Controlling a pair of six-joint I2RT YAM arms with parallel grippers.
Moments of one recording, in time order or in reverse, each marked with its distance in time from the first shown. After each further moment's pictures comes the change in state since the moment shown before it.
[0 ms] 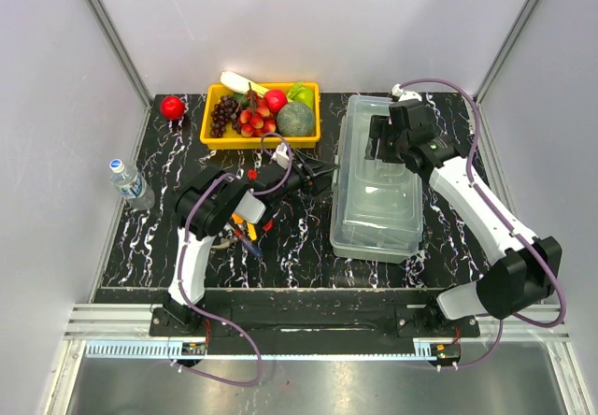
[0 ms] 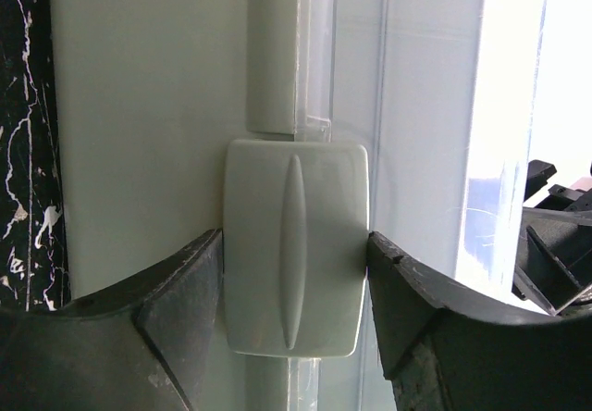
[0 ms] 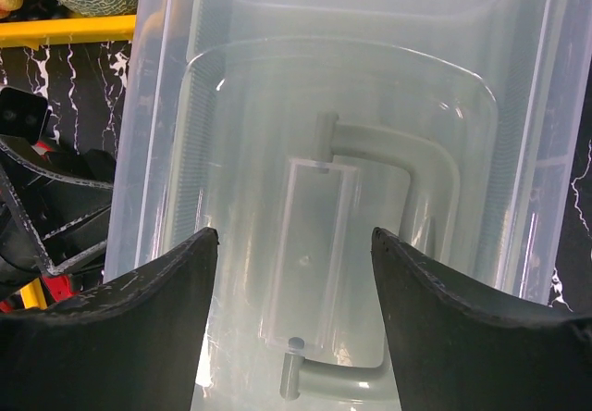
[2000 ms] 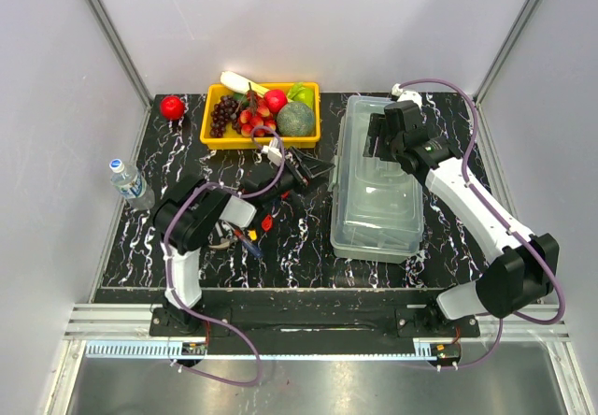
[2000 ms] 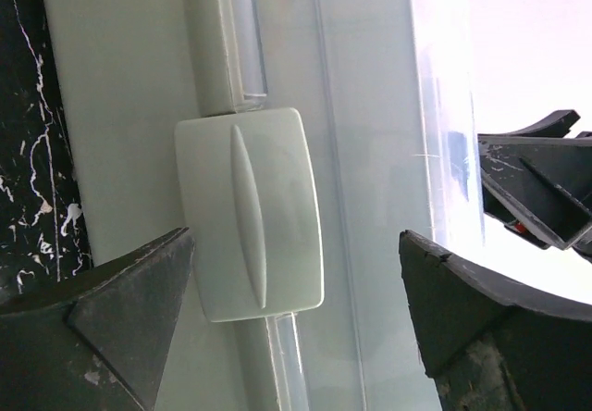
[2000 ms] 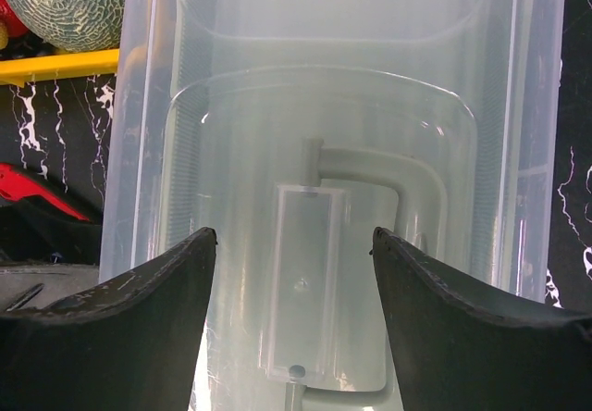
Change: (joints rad) left arm 0.002 -0.225 -0.112 -0.166 -0.063 0.277; right arm 0.021 0.009 -0.023 0.052 0.101 0.028
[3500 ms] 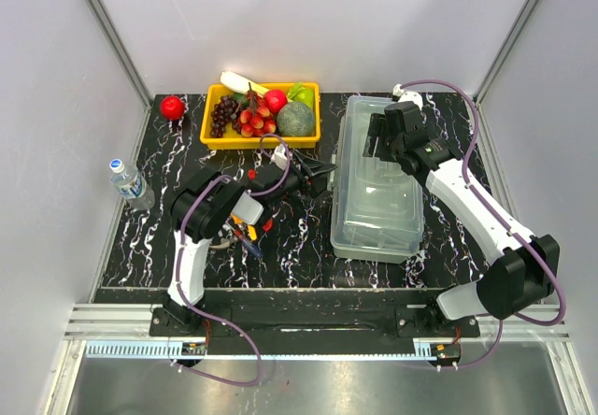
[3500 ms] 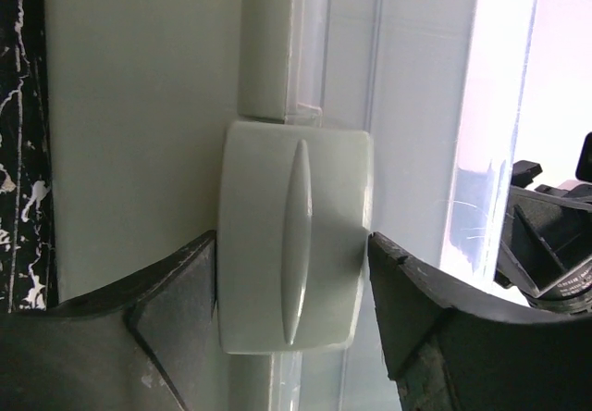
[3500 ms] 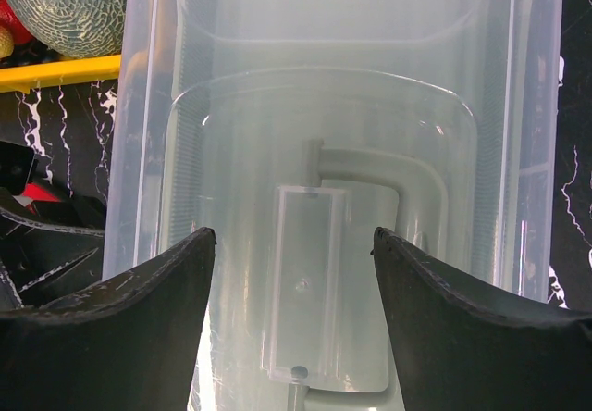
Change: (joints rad) left arm 0.000 0.182 0.079 0.143 0.065 -0.306; right arm 0.001 -0.008 -0.013 0.015 0.005 0.014
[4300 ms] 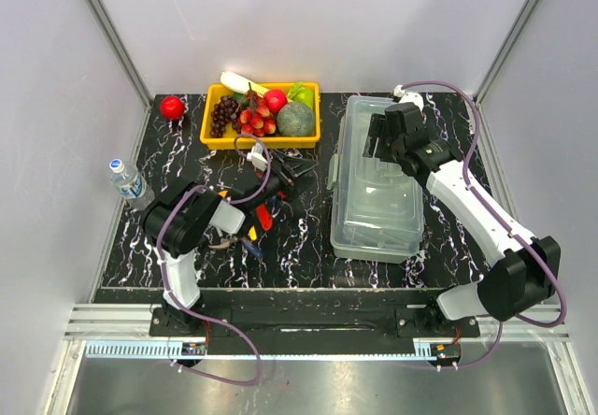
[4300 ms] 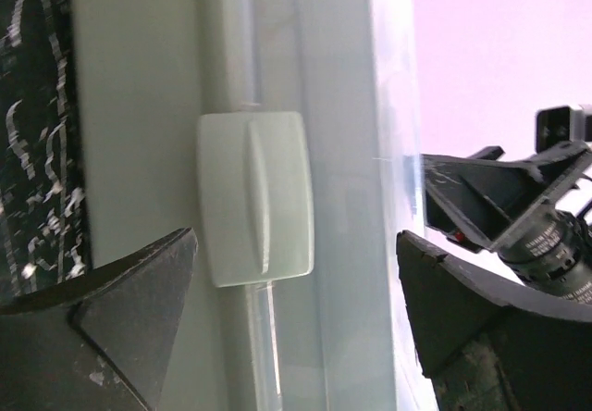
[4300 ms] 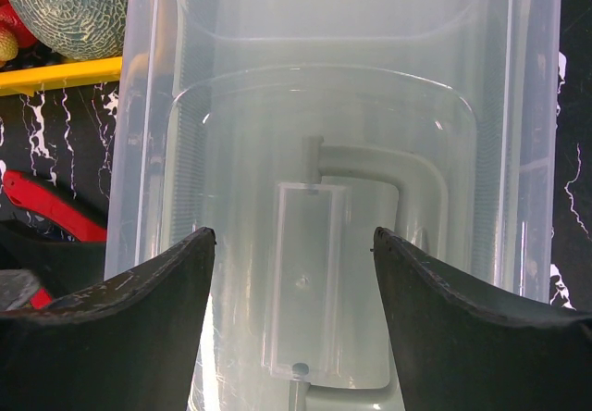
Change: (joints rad) left arm 0.057 -0.200 -0.212 0.011 -0.087 0.139; right arm 0.001 -0.010 -0.011 0.007 0.002 0.010
